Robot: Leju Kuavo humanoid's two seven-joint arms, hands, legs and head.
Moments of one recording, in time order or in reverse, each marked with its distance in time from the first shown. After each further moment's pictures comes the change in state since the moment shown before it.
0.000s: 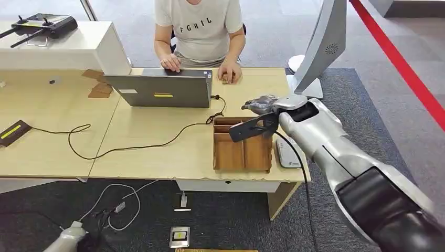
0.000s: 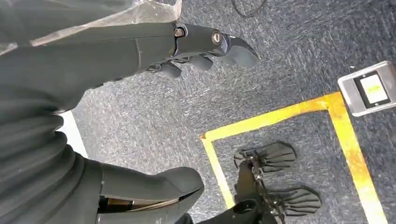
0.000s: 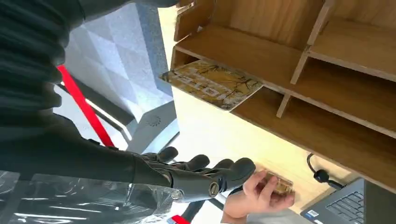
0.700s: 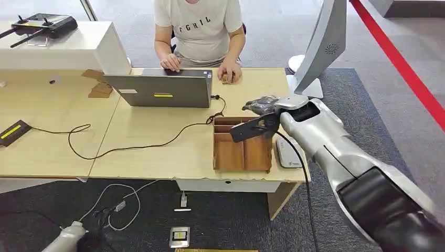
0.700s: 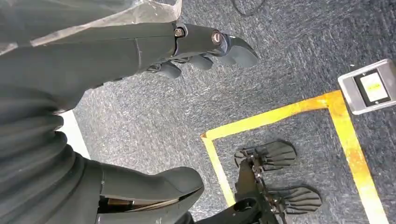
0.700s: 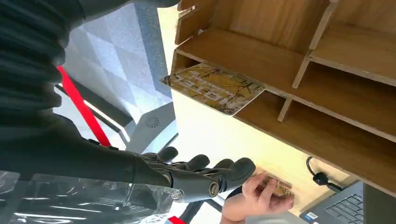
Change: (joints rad) left arm -0.009 0.000 -0.003 0.006 0.006 -0.010 0.005; right arm 0.000 -0.005 0.000 0.000 -0.004 0.006 -0.010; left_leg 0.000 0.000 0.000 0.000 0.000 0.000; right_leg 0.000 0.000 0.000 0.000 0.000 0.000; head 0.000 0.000
